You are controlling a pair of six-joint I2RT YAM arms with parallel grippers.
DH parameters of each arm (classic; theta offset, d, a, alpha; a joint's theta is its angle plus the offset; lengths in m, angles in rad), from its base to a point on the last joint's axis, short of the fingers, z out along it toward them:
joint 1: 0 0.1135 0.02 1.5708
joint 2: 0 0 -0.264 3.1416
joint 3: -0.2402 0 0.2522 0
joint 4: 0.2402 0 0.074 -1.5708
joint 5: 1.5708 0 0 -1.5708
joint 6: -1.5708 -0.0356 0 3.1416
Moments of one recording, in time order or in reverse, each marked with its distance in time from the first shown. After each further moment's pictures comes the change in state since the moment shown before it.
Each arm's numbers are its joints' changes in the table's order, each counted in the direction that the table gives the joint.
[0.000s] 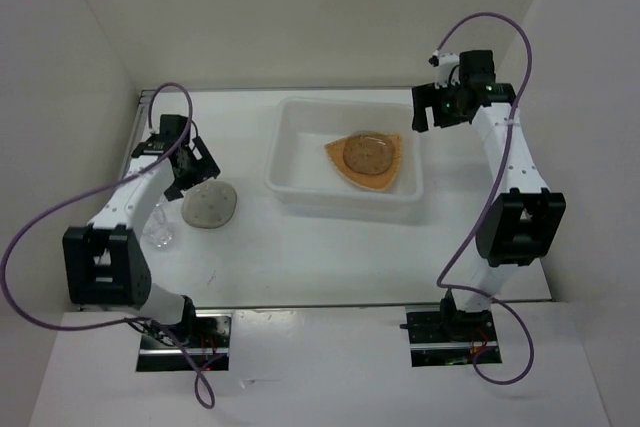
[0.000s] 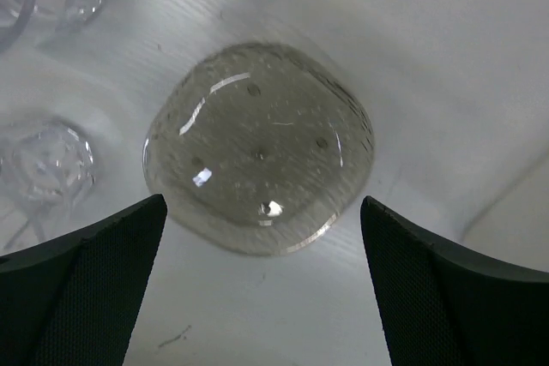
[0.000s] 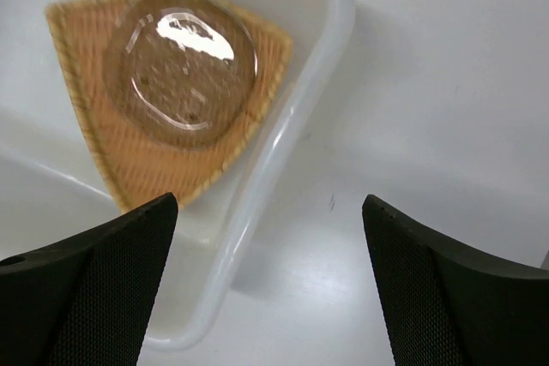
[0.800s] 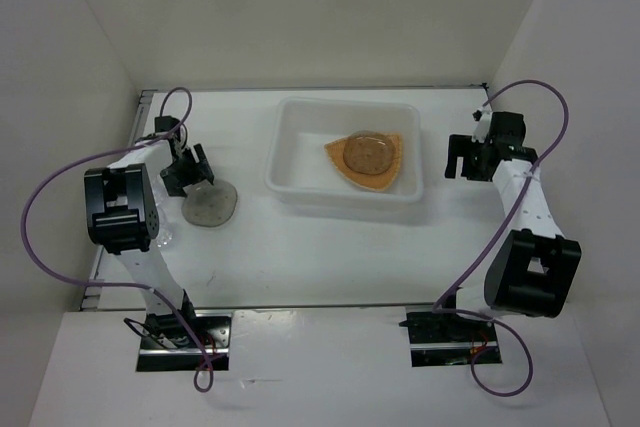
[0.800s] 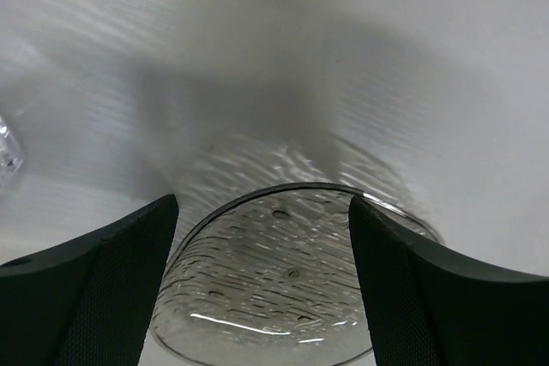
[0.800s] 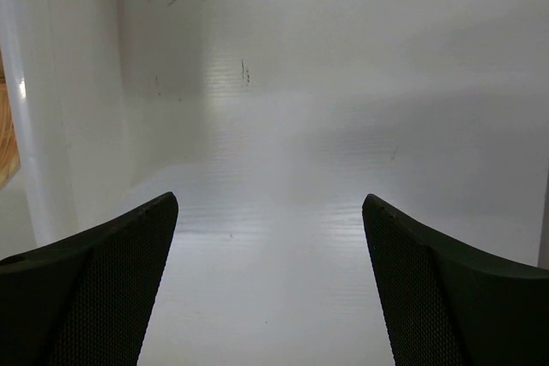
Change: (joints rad) left arm 0.187 -0.484 -0.136 -0.155 0.212 -0.267; right arm -0.217 0.353 0.654 -0.245 0.130 -0.133
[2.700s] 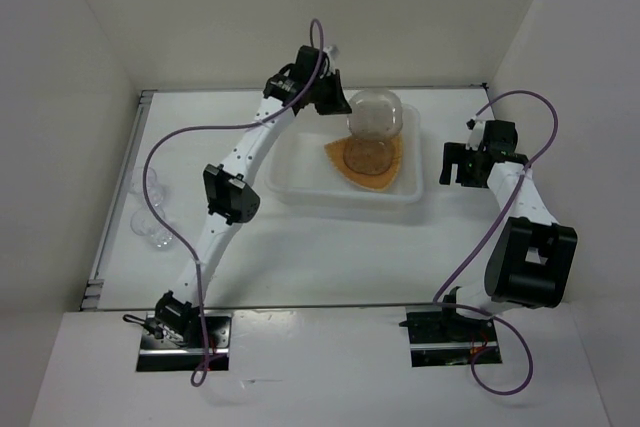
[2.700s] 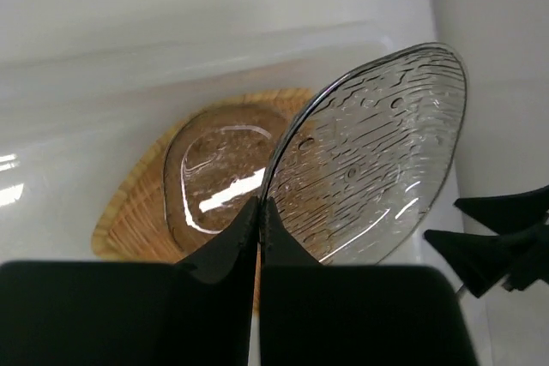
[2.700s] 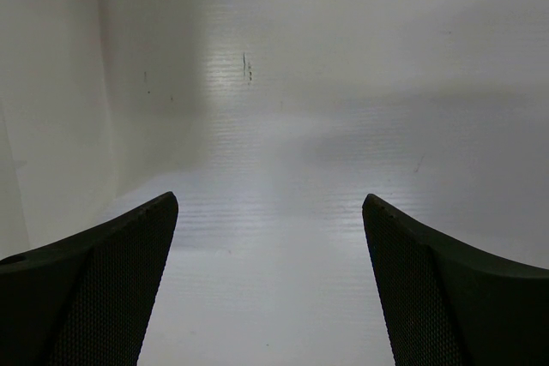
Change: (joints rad) left arm -0.639 -0.739 -1.682 0.316 0.261 0.256; right arm -0.001 -0.053 0.097 -0.101 -0.026 -0.002
